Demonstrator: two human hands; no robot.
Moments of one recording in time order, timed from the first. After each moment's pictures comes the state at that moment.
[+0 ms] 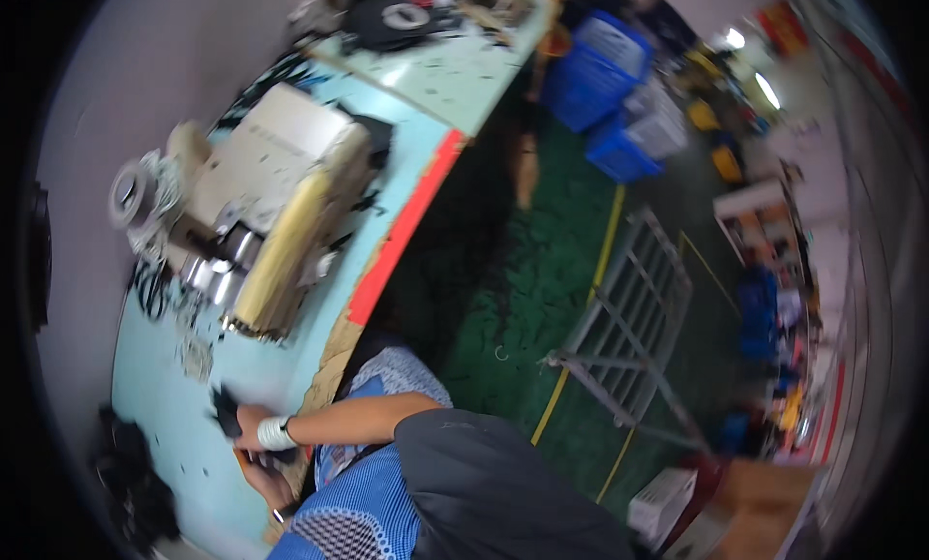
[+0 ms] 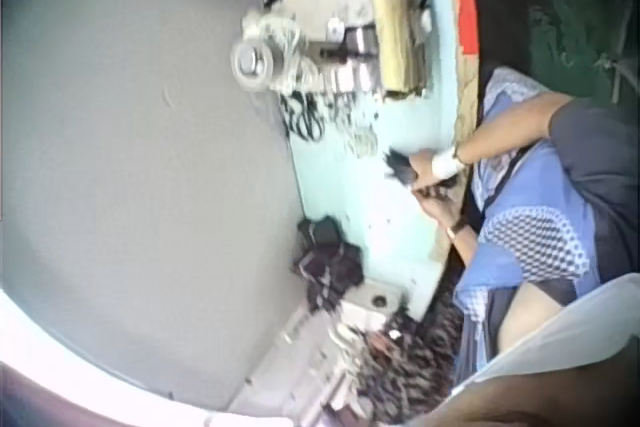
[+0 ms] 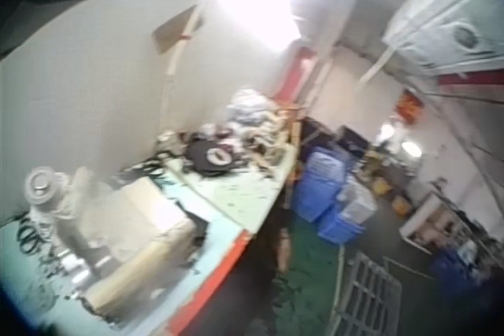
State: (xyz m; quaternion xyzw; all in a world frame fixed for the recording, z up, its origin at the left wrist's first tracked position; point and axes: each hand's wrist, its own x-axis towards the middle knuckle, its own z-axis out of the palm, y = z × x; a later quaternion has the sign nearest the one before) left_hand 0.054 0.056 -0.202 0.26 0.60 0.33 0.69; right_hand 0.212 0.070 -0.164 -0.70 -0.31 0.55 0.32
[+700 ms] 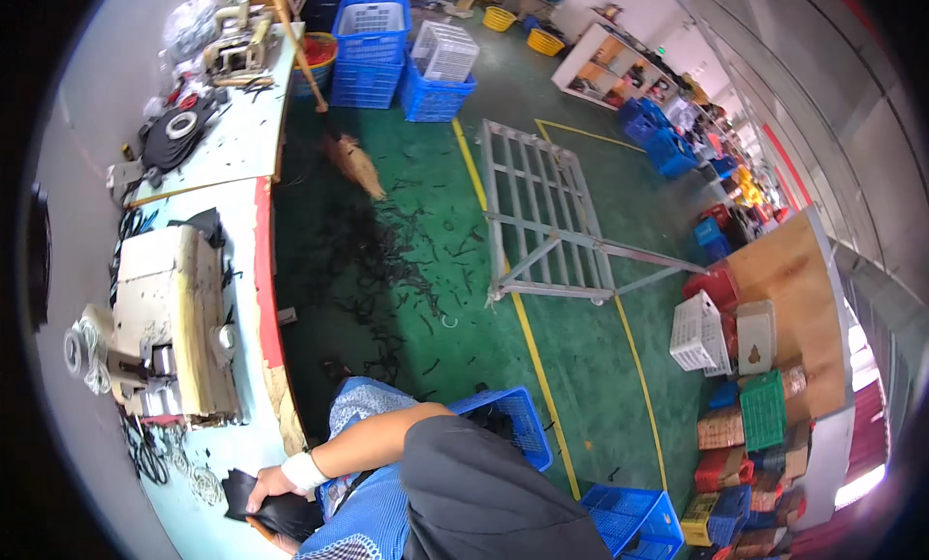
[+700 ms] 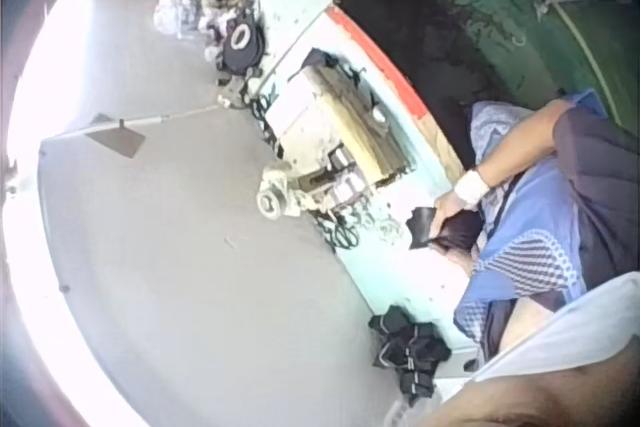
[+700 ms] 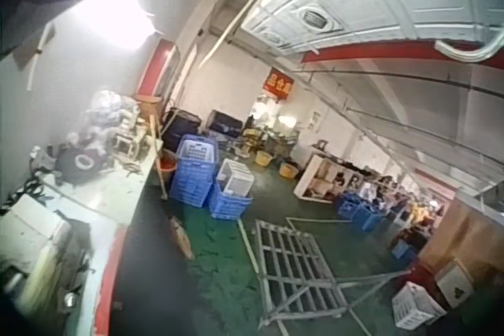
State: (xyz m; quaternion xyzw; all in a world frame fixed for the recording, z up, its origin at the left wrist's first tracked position) left_hand 0.095 0.074 -0.132 0.22 0.54 0.20 0.79; right_hand 0.226 0.016 -0.105 -0.35 0.00 0.71 0.61
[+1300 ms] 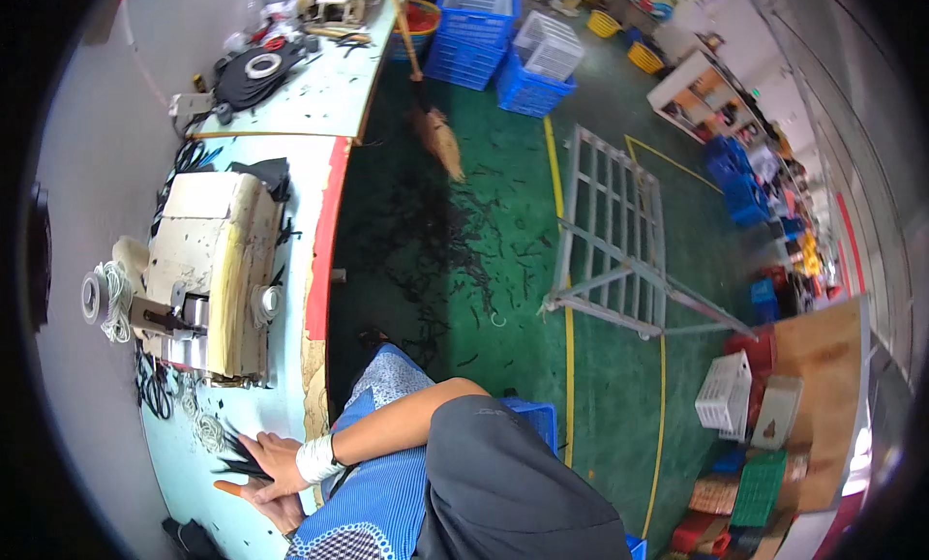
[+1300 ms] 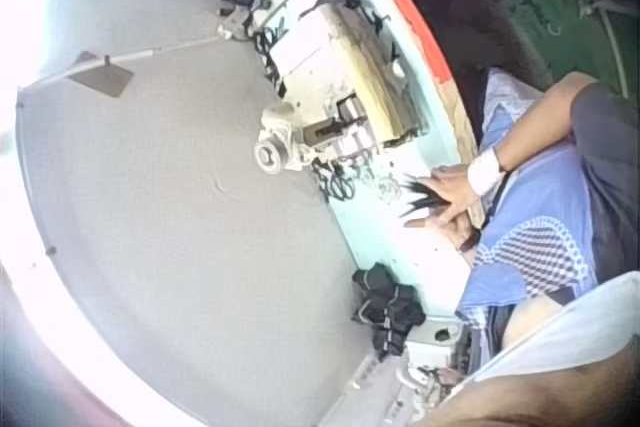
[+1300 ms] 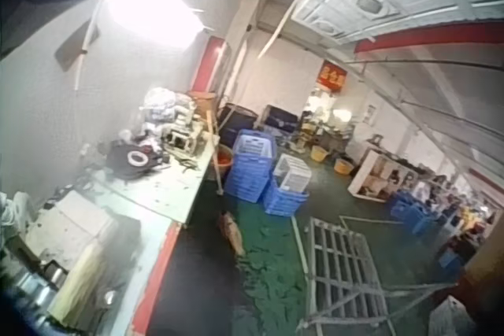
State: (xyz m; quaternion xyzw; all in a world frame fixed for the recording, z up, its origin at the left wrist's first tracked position) left_hand 0.157 0.073 -0.055 0.15 0.43 0.24 0.85; right_hand 0.258 -0.005 -0.054 -0.72 -0.43 0.42 0.35
